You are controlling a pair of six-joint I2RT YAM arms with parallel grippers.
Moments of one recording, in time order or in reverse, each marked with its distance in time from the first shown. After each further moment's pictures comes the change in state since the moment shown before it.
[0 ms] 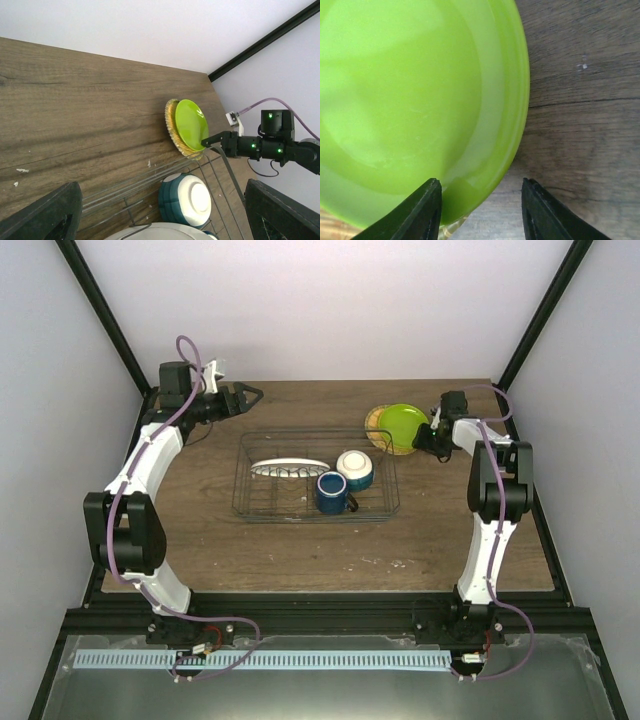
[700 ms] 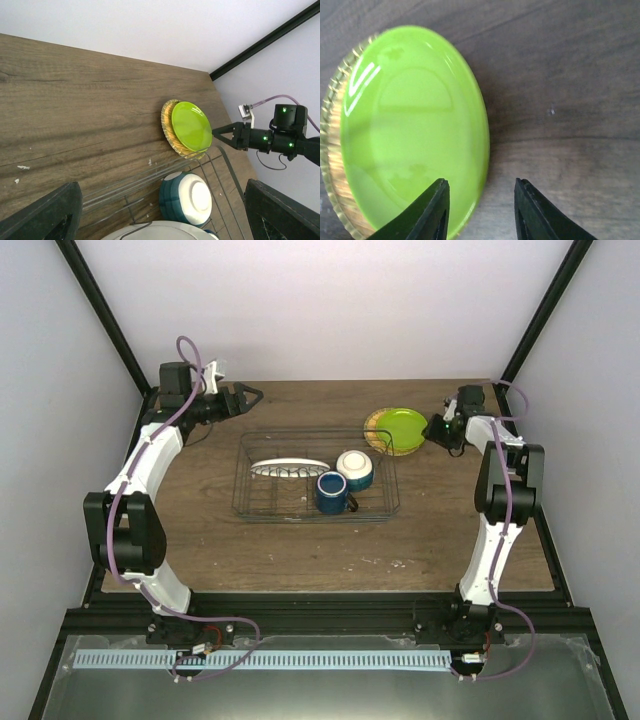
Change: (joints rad) left arm 0.000 0.000 0.000 -0.010 -0.003 0.002; right arm -0.068 -0.036 0.011 0.026 -0.100 0.005
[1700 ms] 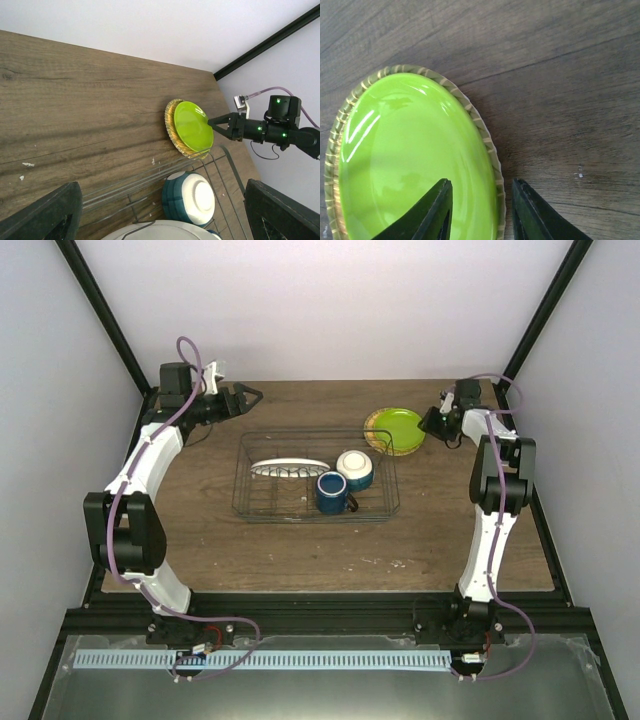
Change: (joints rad) left arm 0.000 0.000 0.000 -0.014 -0.016 0.002; right arm 0.000 0.140 0.184 -0.016 -0.057 -0.002
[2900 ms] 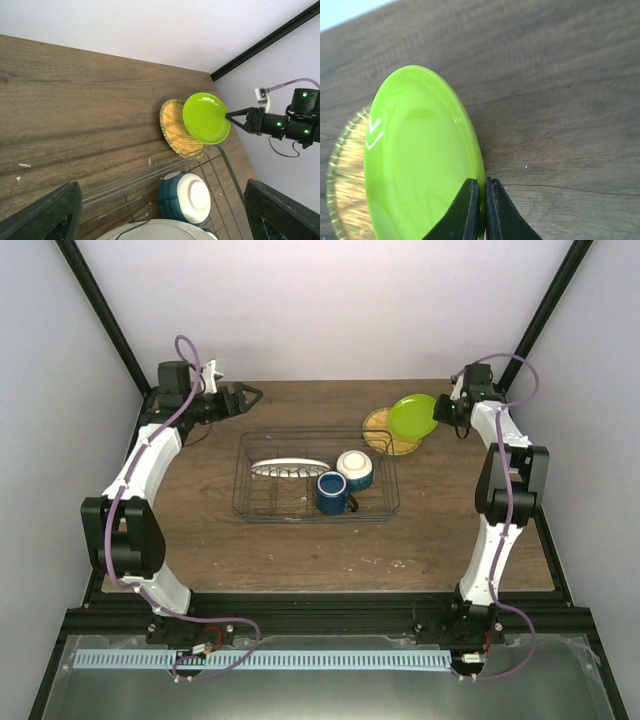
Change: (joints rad) left arm -0.005 -0.012 0.008 -0.013 0.000 0.000; right arm 0.000 -0.111 0.014 -0.074 0.159 -0.074
